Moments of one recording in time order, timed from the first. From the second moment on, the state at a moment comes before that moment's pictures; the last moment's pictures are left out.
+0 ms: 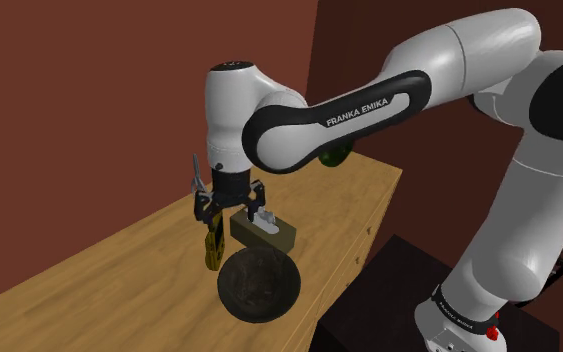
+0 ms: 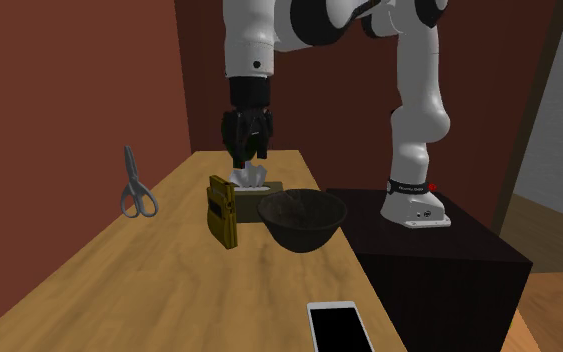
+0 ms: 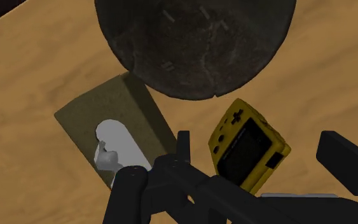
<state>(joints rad) 0.02 0.15 0.69 -1.88 -0.09 2.02 1.06</state>
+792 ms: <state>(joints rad) 0.11 0.37 0.65 -1.76 -0.26 2.09 1.23</state>
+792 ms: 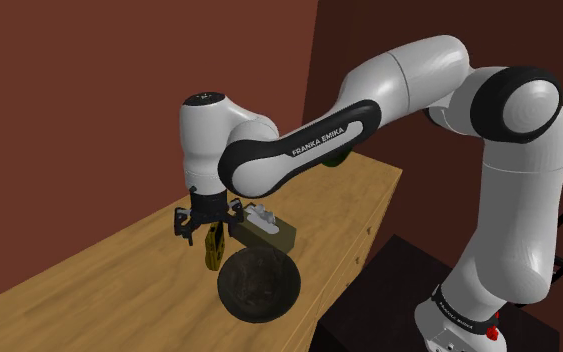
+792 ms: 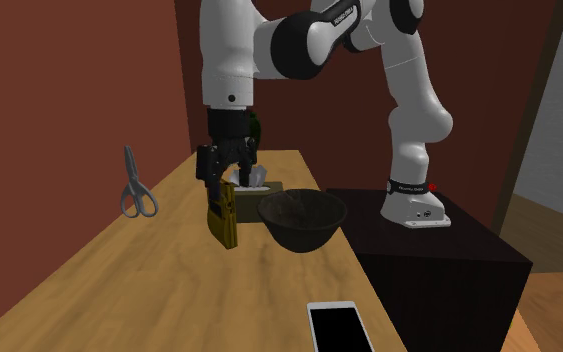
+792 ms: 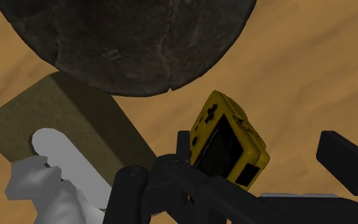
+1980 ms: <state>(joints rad) 0.11 0.37 0.65 -1.75 -0.25 2.08 1.23</state>
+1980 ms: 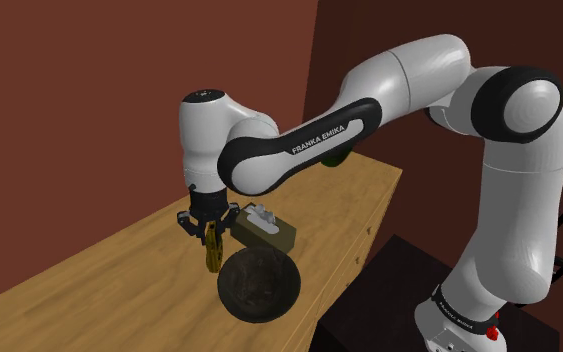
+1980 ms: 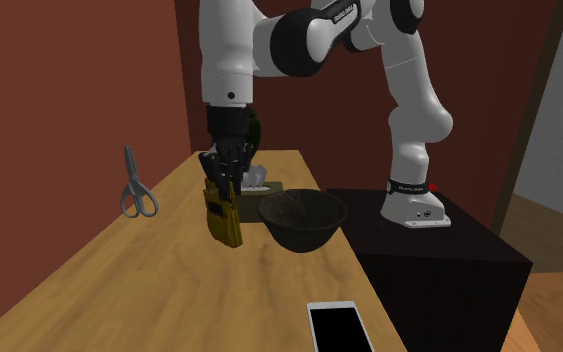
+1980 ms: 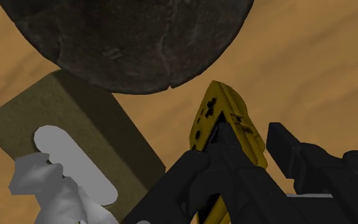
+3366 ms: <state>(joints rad) 0.11 0.31 0.68 -1.54 -0.20 1.83 1.19</state>
